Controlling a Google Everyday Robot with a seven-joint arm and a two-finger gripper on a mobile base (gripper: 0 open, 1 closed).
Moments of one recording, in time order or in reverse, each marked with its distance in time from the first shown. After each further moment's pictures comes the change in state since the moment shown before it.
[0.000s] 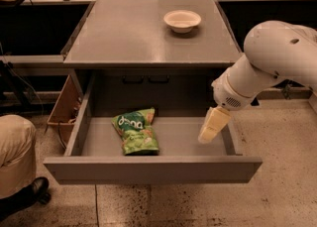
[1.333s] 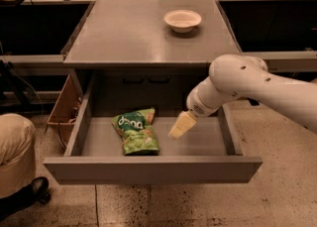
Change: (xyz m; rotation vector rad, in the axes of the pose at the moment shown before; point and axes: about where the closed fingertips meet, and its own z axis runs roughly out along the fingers) arm -0.030 -0.027 0.107 0.022 -0.089 0.177
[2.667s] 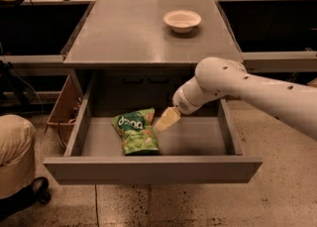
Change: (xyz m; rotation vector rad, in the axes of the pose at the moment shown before) arm -0.042 -0.004 0.053 -0.058 -0.088 0.051
